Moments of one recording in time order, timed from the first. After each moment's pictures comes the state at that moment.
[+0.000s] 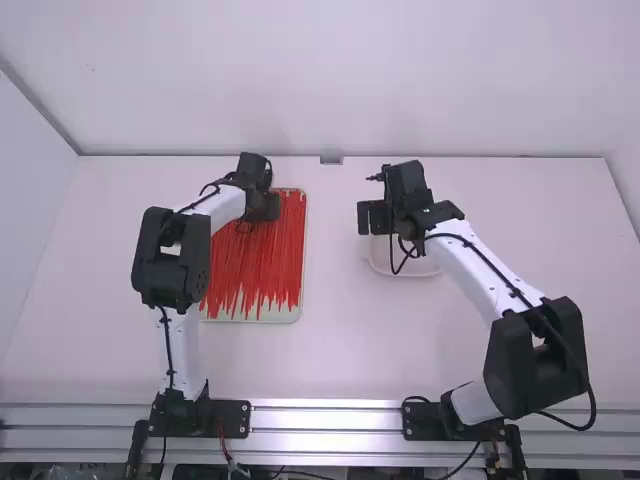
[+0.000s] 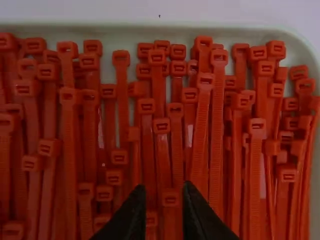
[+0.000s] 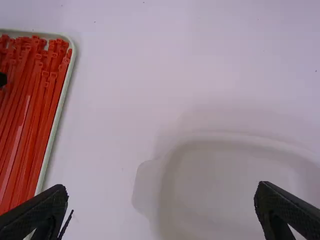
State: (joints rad) left arm -0.12 2.15 1.48 -0.41 0.05 -0.17; right arm 0.36 1.60 1.18 -0.50 0.01 0.18
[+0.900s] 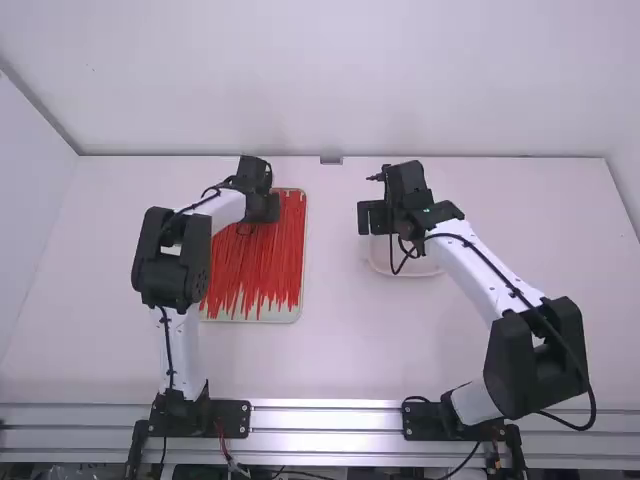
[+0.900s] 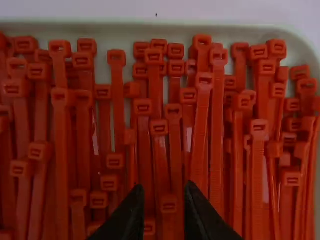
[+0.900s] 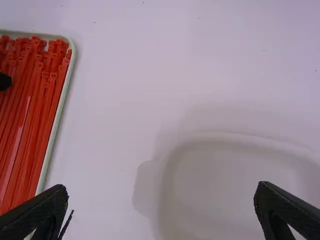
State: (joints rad) left arm -0.12 2.15 1.45 -0.35 0.06 -0.17; right arm 0.35 1.60 1.18 -0.50 0.01 0.18
